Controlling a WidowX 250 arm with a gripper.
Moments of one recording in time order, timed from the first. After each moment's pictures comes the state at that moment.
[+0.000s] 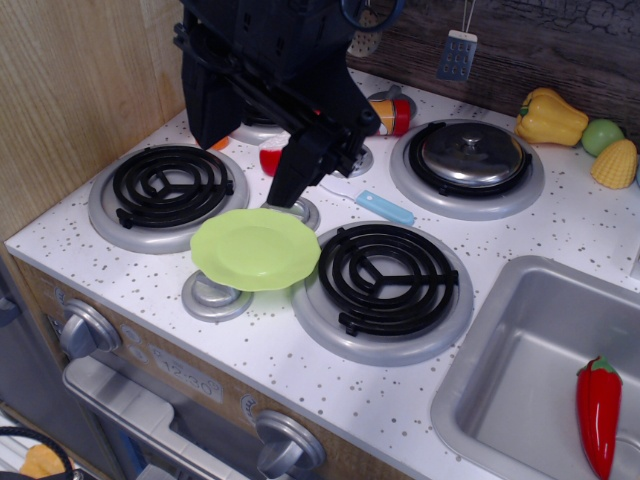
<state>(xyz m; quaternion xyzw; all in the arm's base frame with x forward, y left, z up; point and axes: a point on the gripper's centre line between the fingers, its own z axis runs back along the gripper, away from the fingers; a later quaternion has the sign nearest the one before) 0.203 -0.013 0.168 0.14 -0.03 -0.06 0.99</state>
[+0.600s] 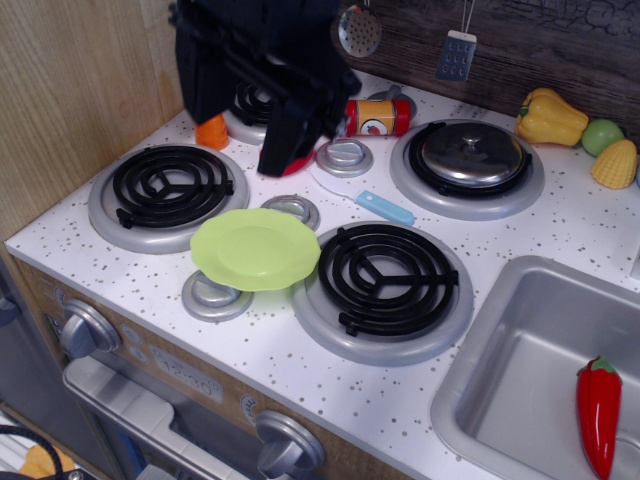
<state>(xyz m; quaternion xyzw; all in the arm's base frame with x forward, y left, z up) 0.224 0.004 0.171 0.12 -0.02 -0.07 0.99</state>
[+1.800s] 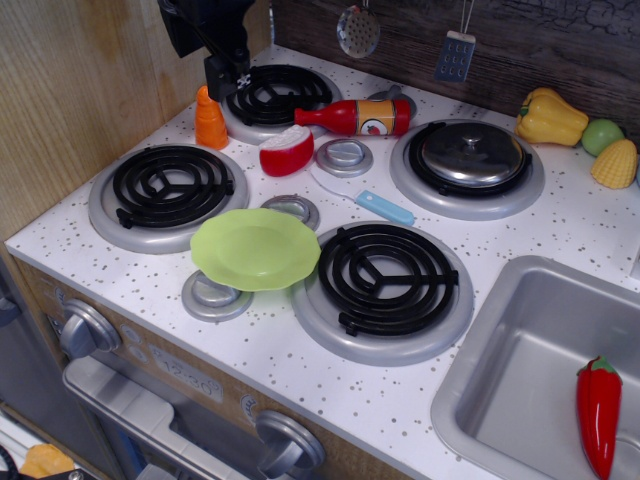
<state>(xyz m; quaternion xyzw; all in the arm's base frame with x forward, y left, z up) 0.344 0.132 0.107 0.17 -0.16 -0.21 0.95</state>
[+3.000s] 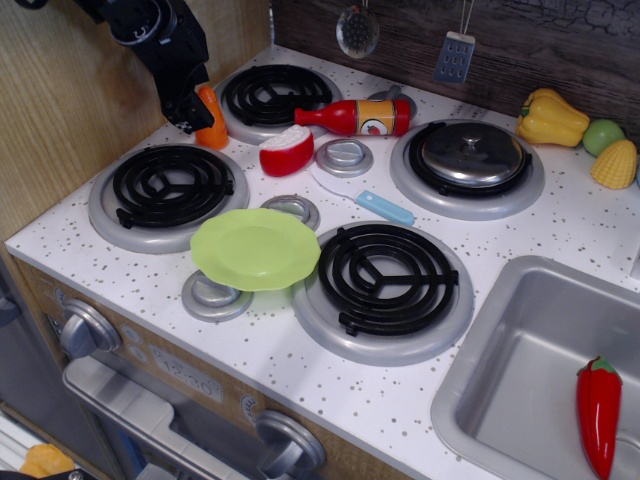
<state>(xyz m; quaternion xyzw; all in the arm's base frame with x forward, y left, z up) 0.364 0.175 0.055 0.12 -0.22 -0.43 0.87</state>
